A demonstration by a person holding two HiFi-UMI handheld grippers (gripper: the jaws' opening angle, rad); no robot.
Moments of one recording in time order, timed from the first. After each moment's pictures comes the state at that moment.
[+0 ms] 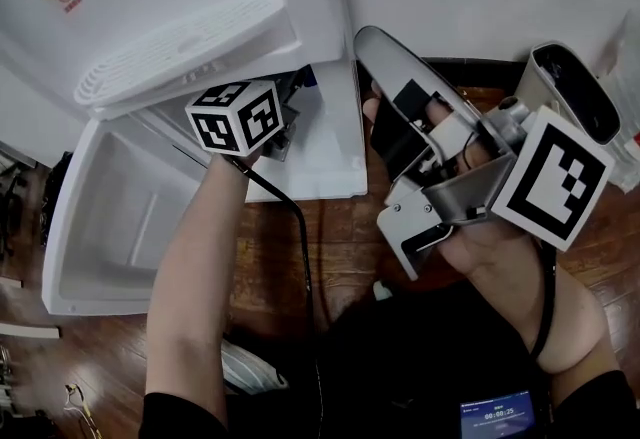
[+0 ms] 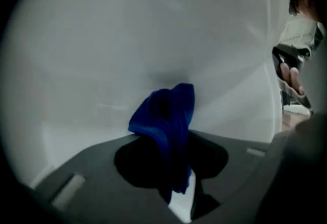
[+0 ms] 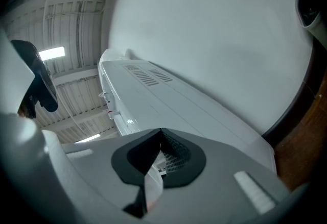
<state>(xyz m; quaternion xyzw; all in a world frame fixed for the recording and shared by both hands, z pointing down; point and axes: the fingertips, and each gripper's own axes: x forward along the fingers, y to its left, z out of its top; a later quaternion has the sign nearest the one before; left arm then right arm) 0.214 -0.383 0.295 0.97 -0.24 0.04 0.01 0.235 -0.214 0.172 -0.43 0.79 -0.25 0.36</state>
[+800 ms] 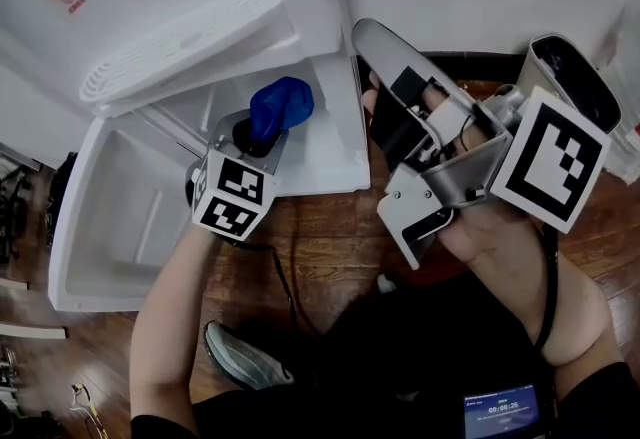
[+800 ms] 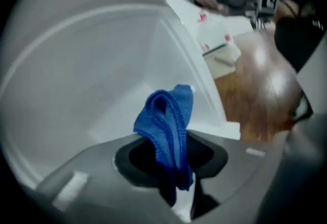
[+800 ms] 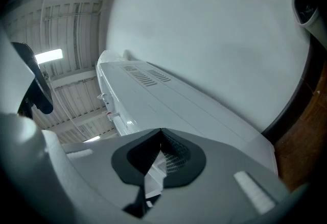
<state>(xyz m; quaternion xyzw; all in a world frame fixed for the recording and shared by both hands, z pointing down) 0.119 -0.324 0.381 0.87 -0.25 0.36 -0.23 0.235 -0.215 0.175 -0.43 0.78 -0.26 0.37</state>
